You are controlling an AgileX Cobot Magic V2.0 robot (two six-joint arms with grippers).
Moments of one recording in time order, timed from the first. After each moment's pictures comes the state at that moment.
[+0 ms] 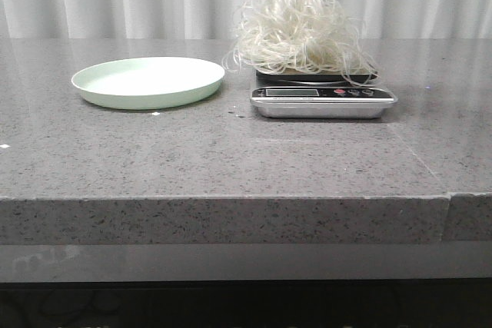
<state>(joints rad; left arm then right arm) -0.69 0.54 -0.85 0.01 0.66 0.08 0.38 1.59 -1.49 0.07 0.60 -0.09</state>
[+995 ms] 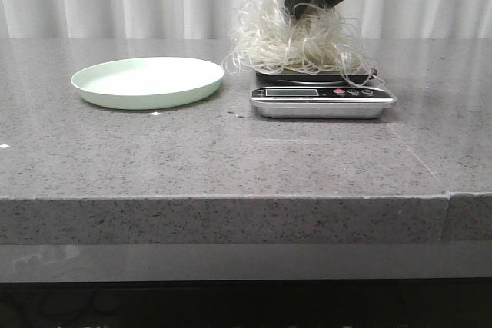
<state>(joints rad) -0.69 0.54 -0.85 0.01 0.66 0.08 0.38 1.88 -1.66 0.07 0.62 -0.10</state>
